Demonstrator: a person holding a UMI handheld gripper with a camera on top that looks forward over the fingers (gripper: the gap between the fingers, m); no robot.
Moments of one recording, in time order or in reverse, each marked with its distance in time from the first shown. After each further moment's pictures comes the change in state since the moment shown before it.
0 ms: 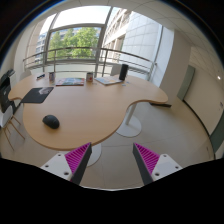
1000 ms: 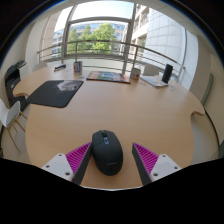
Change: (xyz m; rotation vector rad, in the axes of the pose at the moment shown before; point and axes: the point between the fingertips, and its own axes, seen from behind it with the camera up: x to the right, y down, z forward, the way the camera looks) arm -0.292 -0.057 0.198 -0.004 -0.191 -0.078
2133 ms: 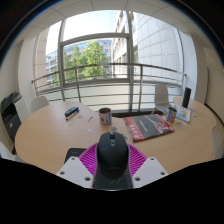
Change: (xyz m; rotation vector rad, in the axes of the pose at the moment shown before) arm -0.244 -0.316 0.088 0.210 -0.012 0.190
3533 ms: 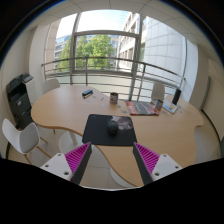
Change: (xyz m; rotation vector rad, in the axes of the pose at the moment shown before) arm -0.042 0.089 -0.267 -0.108 0.023 -0.130
